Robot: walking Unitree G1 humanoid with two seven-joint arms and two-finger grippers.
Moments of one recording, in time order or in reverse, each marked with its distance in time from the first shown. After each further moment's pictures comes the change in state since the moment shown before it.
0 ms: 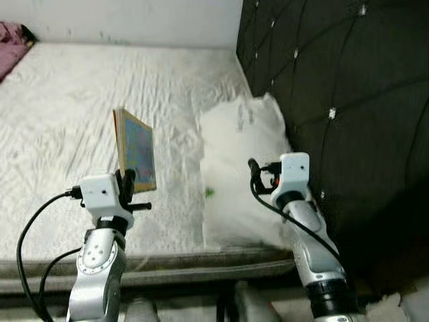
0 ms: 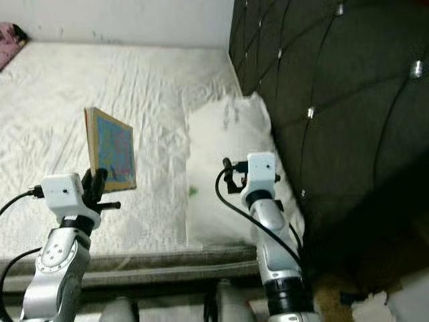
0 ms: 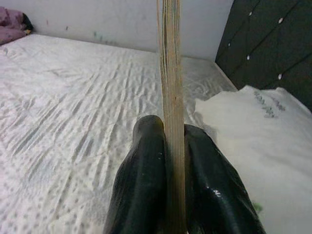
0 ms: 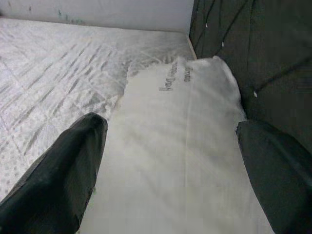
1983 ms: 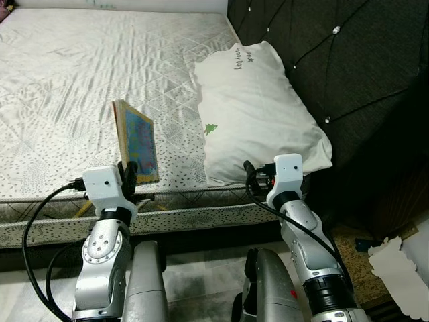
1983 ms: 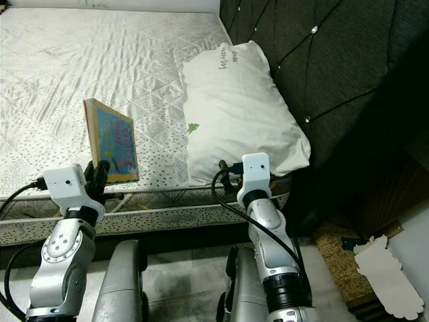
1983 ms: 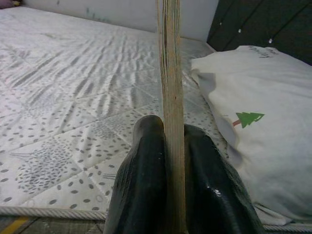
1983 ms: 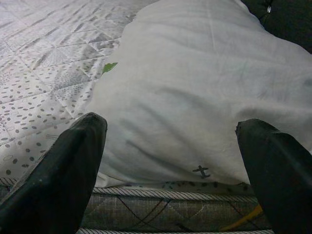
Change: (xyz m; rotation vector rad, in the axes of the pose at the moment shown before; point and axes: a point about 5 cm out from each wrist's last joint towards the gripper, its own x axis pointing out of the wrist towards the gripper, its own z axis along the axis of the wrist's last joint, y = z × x) left arm 0.011 -0.009 0.006 -0.031 -0.023 0.000; right arm 0.004 0.004 -0.006 -0.028 0.017 0.039
